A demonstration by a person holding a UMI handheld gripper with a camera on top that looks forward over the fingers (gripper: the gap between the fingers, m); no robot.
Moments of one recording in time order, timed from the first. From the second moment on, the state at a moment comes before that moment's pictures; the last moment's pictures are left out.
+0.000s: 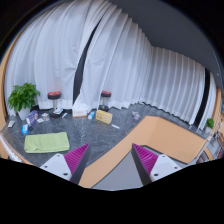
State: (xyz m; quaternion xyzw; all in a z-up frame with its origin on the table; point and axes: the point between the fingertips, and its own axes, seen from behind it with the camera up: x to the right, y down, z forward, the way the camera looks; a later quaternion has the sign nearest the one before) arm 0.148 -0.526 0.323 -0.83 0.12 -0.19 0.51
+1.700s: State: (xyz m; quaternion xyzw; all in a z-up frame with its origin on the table) arm -0.343 -0.182 -0.010 -0.89 -0.16 -0.06 0.43
